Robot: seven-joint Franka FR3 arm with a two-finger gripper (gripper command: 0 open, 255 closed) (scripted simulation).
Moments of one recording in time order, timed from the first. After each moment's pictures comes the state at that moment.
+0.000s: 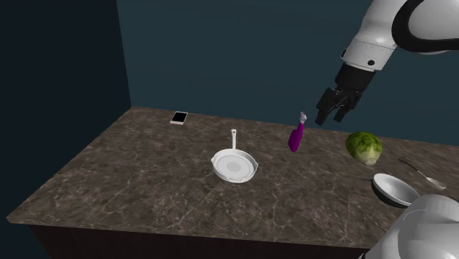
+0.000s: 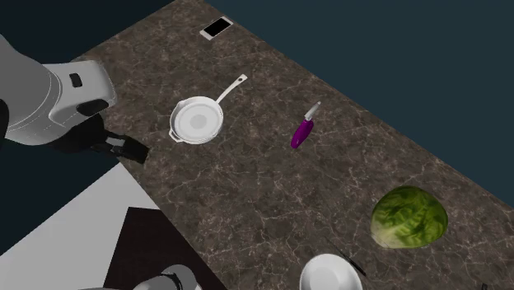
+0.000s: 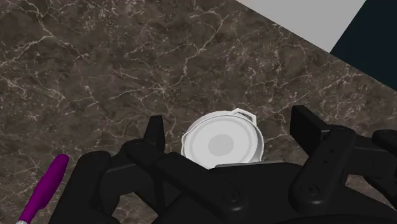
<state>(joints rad) 0.00 -0.79 0.02 -2.27 0.04 1.54 0.17</state>
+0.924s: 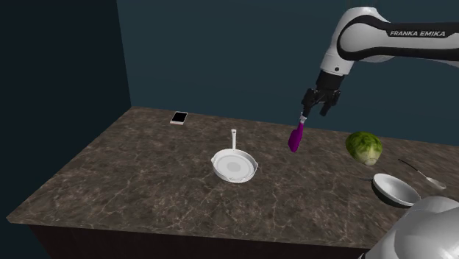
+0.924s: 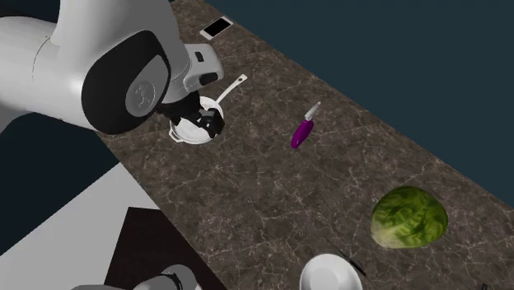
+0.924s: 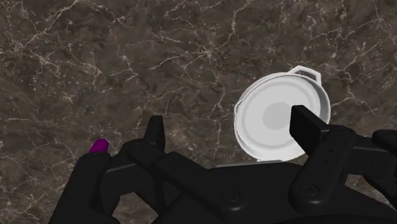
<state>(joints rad) -0.09 -0.46 -0.13 -2.14 -0.04 1.70 0.06</state>
